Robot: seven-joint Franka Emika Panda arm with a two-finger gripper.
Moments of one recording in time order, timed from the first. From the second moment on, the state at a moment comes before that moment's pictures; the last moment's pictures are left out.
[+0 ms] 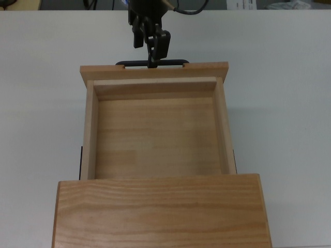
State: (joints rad) arm 0.06 -0.02 0.09 -1.79 -0.14 2.02 1.26
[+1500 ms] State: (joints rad) arm 0.06 -0.06 0.09 -1.70 -0.11 1.66 0.11
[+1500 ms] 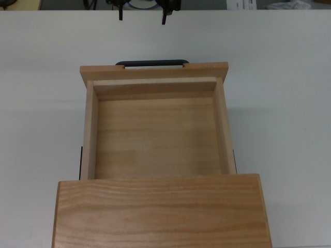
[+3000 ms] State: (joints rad) arm 0.06 -0.05 0.09 -1.66 -0.09 1.57 0.06
